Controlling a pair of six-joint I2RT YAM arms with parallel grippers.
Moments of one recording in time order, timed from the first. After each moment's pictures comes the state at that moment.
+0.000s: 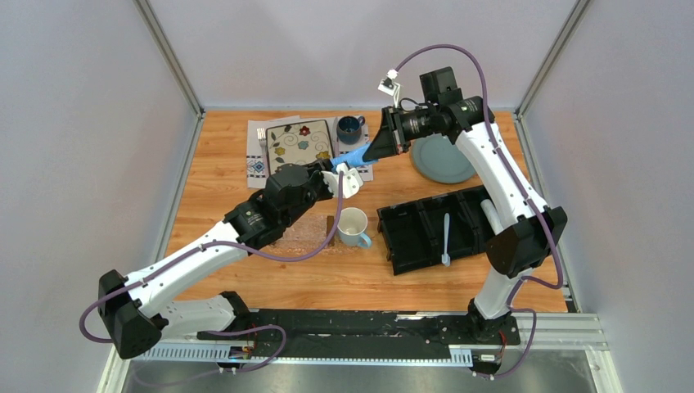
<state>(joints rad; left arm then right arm) -0.86 1.12 1.00 -0.15 -0.28 0.75 0.38 1.76 1.95 -0.97 -1.04 0.10</state>
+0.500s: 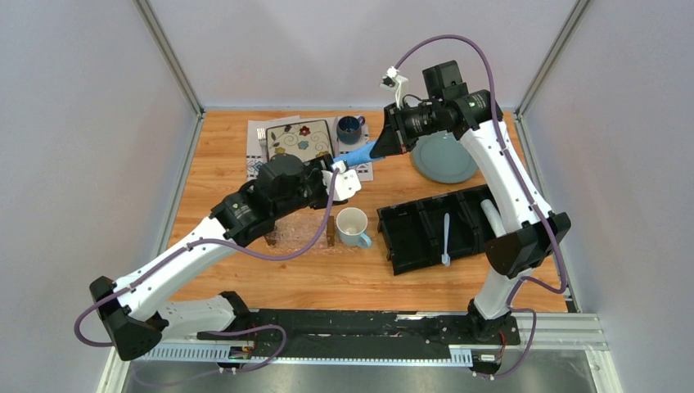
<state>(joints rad) -0.81 1.11 1.18 -0.43 0.04 0.67 0.40 1.76 2.08 -1.14 -0.83 -0.10</state>
